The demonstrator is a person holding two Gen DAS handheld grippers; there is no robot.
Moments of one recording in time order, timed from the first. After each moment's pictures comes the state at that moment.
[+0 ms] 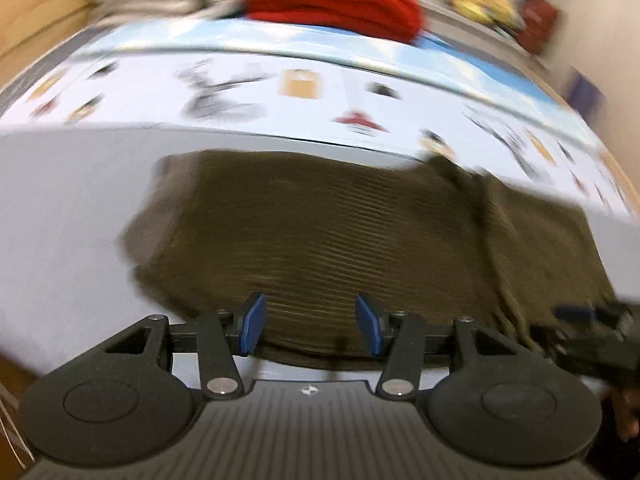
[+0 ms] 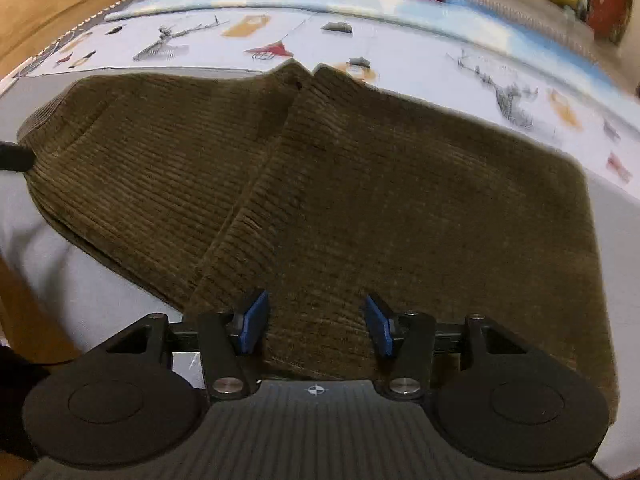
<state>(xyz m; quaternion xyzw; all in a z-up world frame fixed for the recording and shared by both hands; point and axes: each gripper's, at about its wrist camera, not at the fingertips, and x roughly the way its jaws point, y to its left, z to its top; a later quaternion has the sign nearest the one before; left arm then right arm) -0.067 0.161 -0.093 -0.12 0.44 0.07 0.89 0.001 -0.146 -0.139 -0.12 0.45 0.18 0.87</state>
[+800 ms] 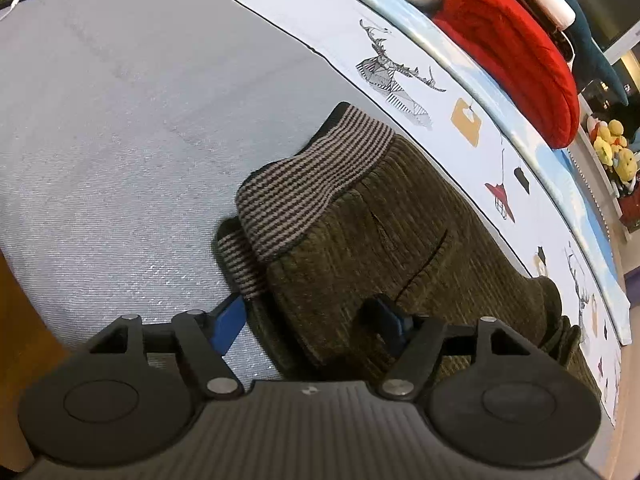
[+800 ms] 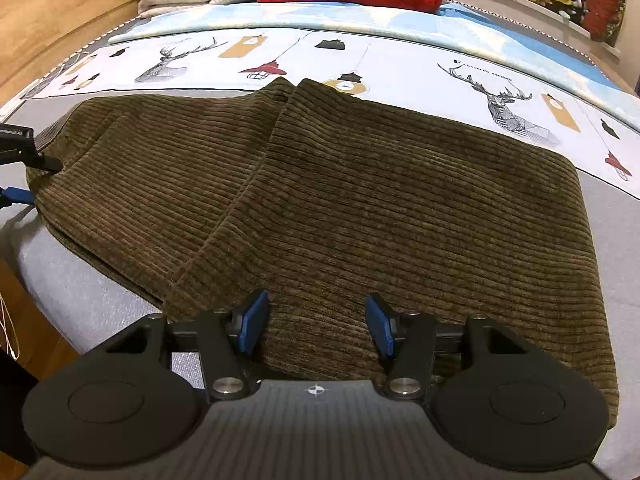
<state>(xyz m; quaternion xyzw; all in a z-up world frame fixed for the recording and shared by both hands) -0.053 0.252 -0.158 -0.35 0.43 0.20 0.81 -0.004 -0.177 -0.146 -0.08 0.44 0.20 0.87</state>
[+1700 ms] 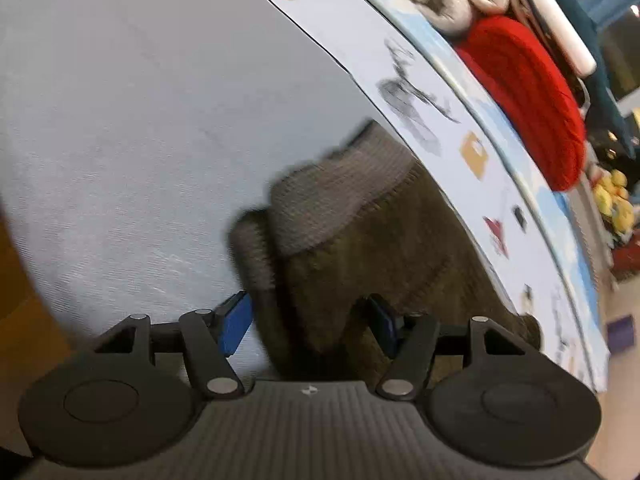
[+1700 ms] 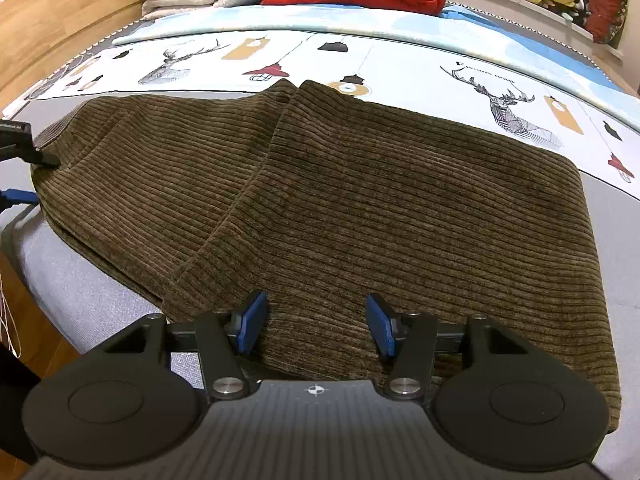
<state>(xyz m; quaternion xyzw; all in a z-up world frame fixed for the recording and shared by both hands) -0.059 0.256 -0.167 -0.42 0.40 0.21 0.79 -0.004 -0.178 -0.145 -0.07 0.44 0.20 0.87</state>
